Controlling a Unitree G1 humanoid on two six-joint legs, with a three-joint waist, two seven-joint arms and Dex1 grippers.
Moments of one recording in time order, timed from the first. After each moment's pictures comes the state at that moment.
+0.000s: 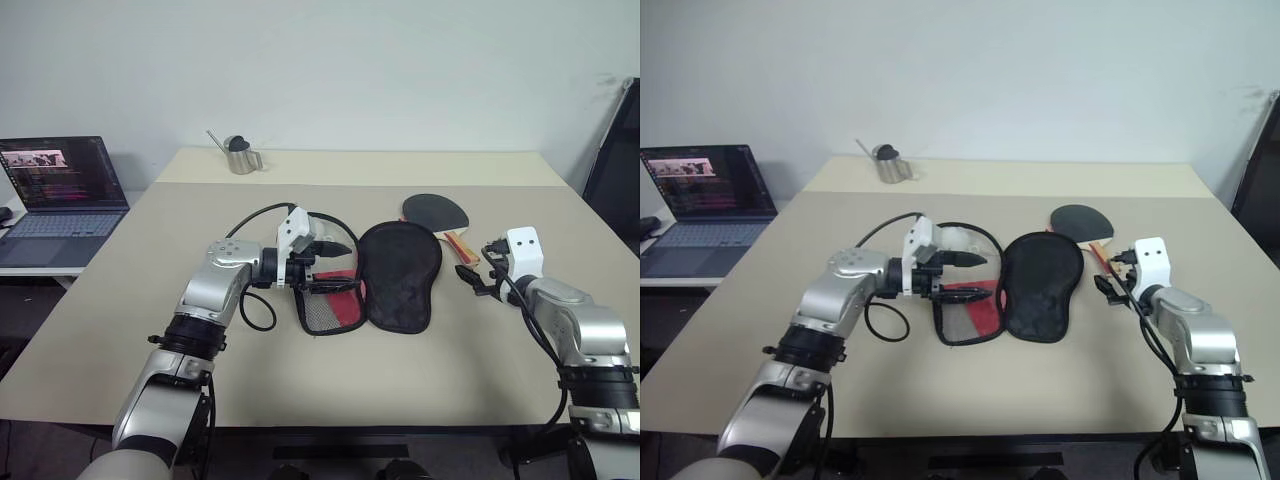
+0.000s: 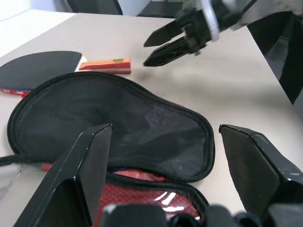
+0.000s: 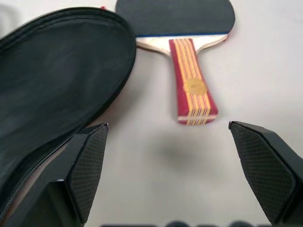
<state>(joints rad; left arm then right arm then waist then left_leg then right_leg) -0.81 0.45 -0.14 0.36 -0.27 0.30 -1.25 -0.55 -0.51 -0.16 0.16 0.24 0.74 0.36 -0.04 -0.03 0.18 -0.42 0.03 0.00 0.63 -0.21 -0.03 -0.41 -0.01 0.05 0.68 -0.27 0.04</state>
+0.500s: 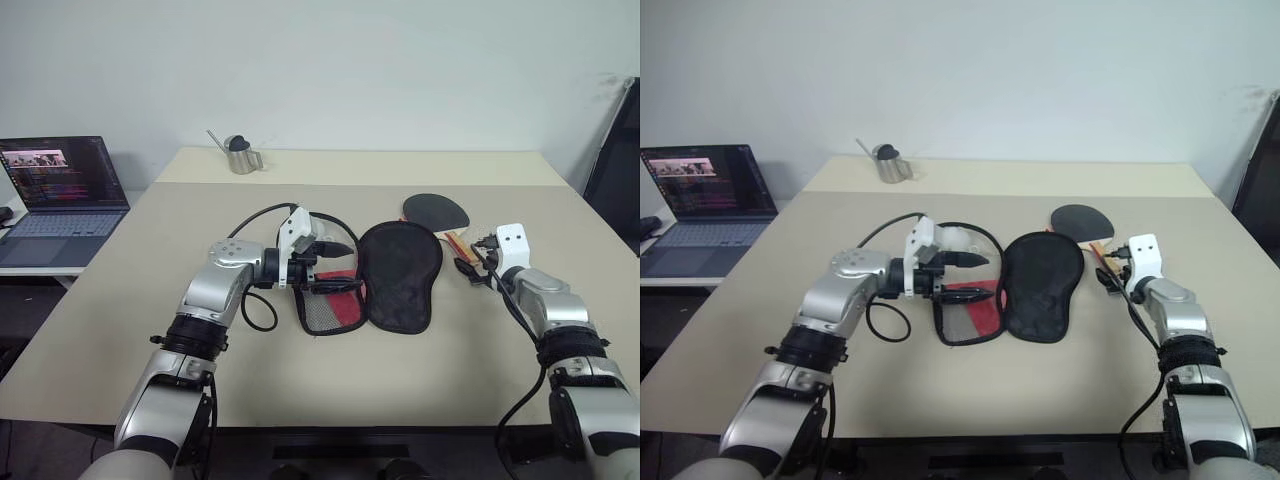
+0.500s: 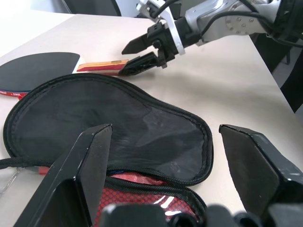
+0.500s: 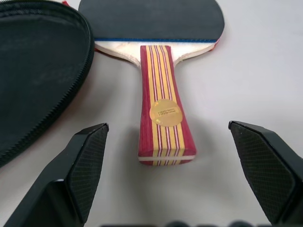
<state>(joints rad) -0.81 0.45 -0.14 0.35 -0.27 0.30 -1.25 -0.80 -0.49 -0.12 0.85 0.12 0.27 0.43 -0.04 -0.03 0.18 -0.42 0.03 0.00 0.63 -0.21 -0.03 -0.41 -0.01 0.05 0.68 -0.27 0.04</state>
